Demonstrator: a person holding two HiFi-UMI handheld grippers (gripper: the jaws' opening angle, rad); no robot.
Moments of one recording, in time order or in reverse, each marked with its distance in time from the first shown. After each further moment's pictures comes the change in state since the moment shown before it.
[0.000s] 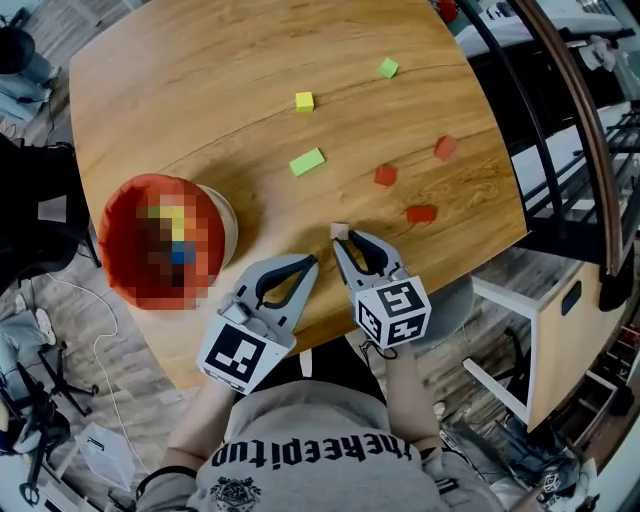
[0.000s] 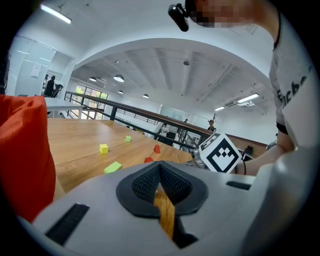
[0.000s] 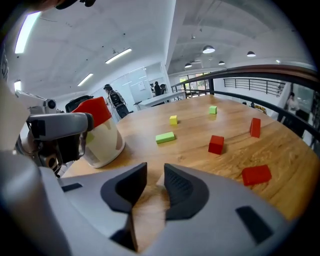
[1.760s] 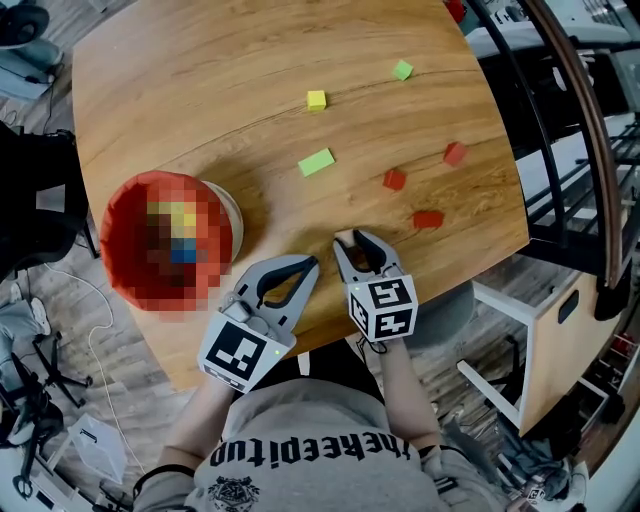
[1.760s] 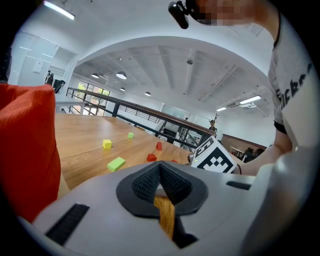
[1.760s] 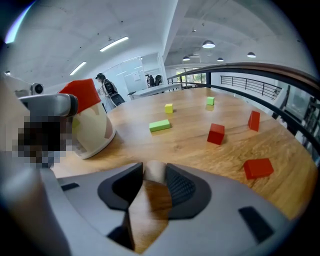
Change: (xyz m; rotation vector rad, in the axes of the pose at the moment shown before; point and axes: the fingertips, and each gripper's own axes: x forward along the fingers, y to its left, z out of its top) left arm -0.001 0.013 -0.012 -0.017 0.013 0.006; right arm 0.026 -0.011 -0.025 -0.014 0.098 -0.086
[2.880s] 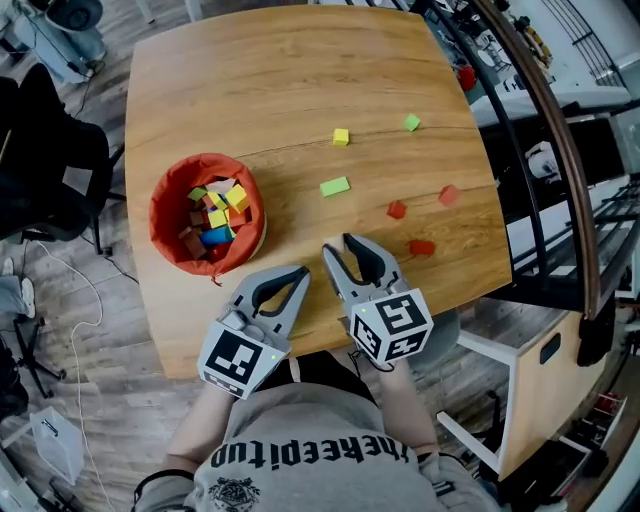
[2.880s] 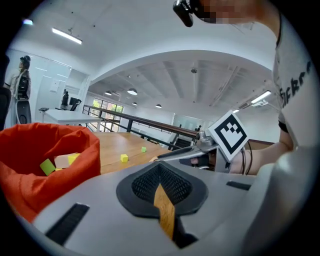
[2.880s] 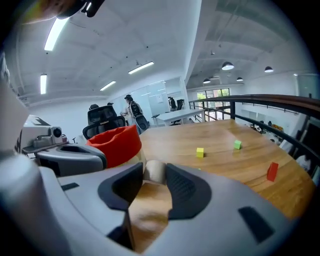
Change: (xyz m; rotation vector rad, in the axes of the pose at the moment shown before) left arm -0.066 -0.014 0.027 0.031 -0.146 0.192; right arm -0.075 0.083 0.104 -0.158 -0.272 0.213
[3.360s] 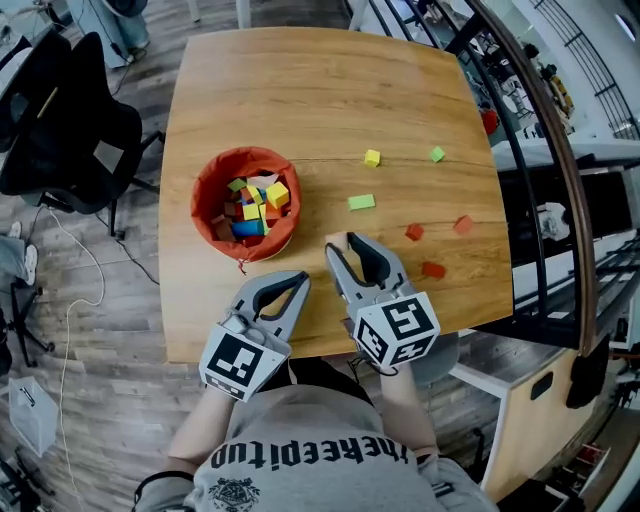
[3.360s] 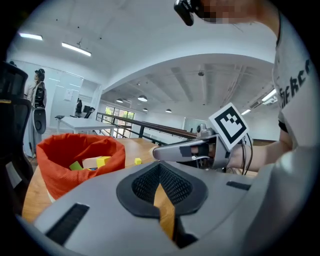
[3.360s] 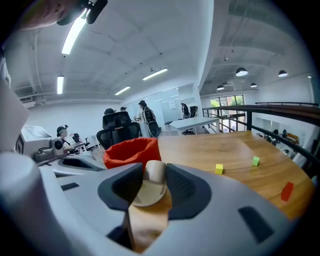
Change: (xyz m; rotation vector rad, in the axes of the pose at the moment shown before) left arm -0.047 0.011 0.005 0.006 -0.066 0.146; right arm 0.003 0.050 0.040 -0.087 -0.079 0.126
